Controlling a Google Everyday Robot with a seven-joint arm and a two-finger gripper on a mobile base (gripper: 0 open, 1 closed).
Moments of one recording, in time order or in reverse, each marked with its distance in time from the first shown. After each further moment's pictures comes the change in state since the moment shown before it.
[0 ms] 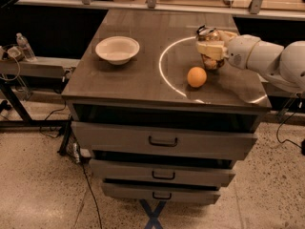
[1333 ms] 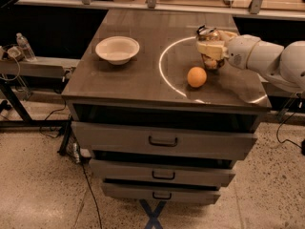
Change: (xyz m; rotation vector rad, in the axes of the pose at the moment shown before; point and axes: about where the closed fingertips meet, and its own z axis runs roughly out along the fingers) arm 0.000 0.000 0.000 0.000 0.000 0.000
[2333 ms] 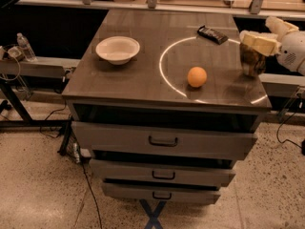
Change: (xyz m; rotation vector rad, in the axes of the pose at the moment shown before) arm -0.046 -0.059 -0.121 0.191 -0.181 -0.010
